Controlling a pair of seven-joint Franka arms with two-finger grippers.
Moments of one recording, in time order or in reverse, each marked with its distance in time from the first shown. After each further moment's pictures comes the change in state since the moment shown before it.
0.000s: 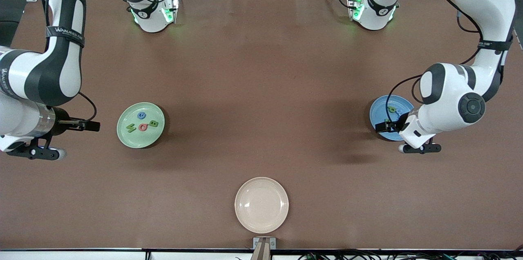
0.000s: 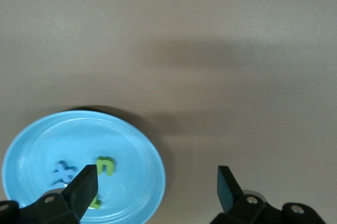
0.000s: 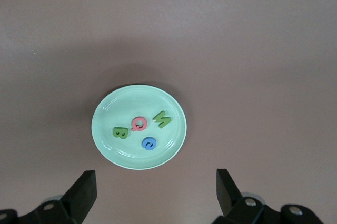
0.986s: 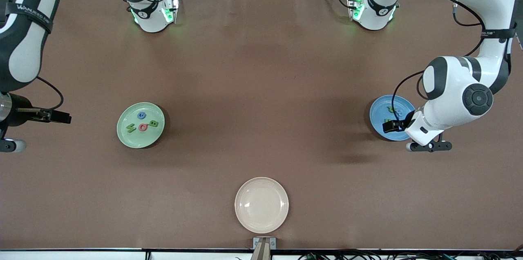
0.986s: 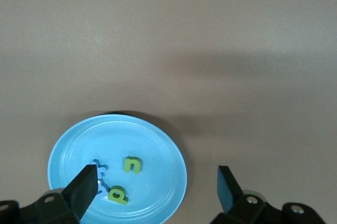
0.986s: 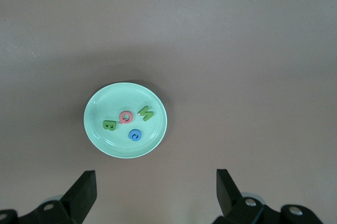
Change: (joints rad) left arm -0.146 -0.059 0.192 -0.002 0.002 -0.010 0.048; right arm -0.048 -0.022 -0.058 0.133 0.001 -0.137 -0.042
